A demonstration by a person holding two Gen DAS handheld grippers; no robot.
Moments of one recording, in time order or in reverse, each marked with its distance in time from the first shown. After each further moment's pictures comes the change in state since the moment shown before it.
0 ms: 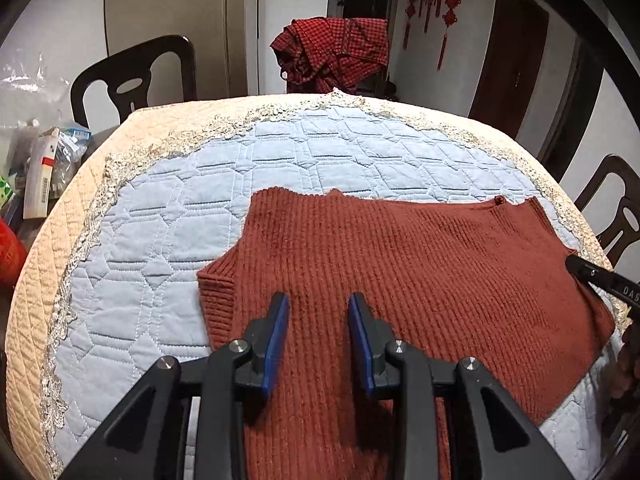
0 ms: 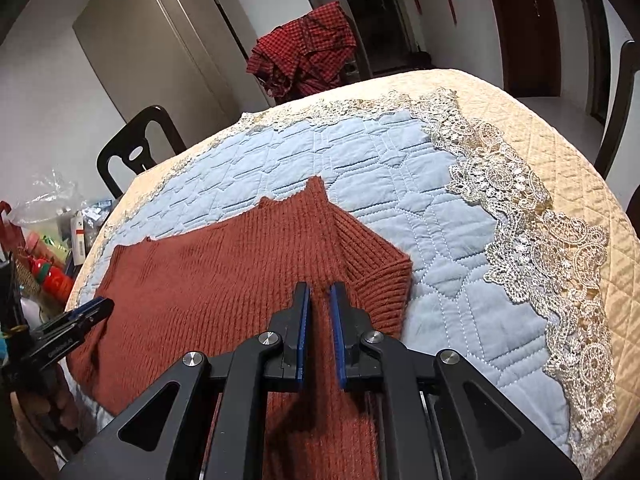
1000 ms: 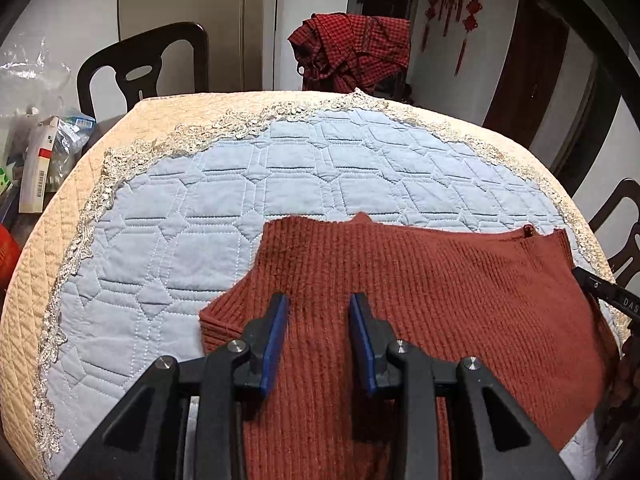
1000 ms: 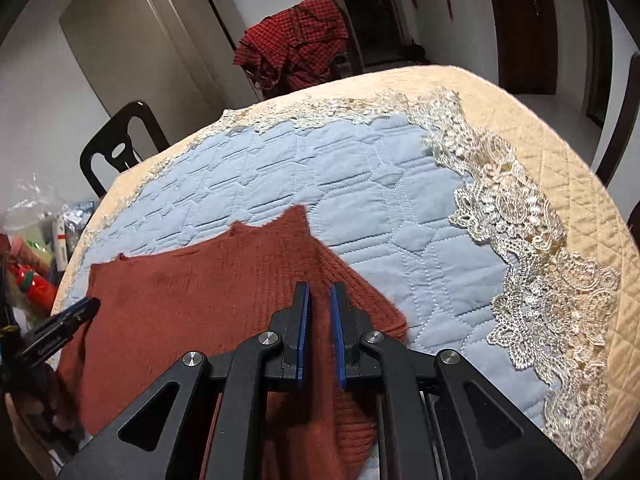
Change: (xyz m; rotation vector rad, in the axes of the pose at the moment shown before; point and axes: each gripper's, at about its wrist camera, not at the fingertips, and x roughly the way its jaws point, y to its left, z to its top) left arm 0.025 0.010 0.019 -0.063 0.017 0.022; right arm 0.026 -0.007 0.026 0.010 0.038 -0.030
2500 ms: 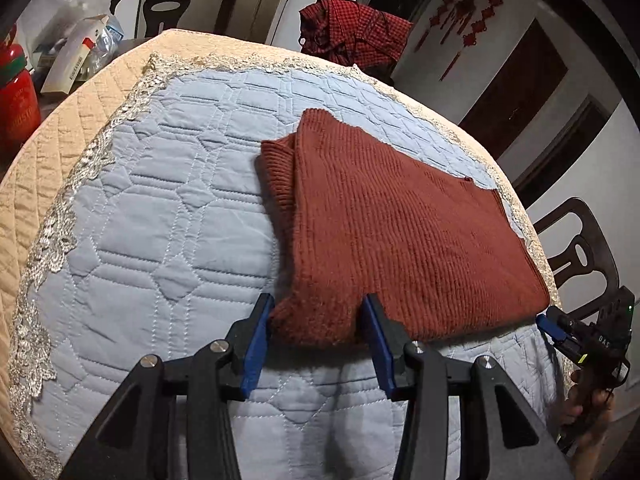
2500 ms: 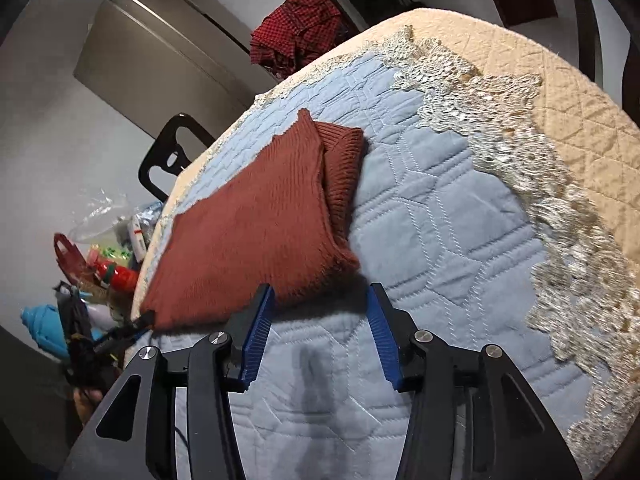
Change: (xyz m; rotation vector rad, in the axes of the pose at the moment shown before) left arm -0.070 0.044 -0.083 -0.173 0.095 -0.216; right arm -0.085 -0.033 -0.099 0.206 0.071 0.258
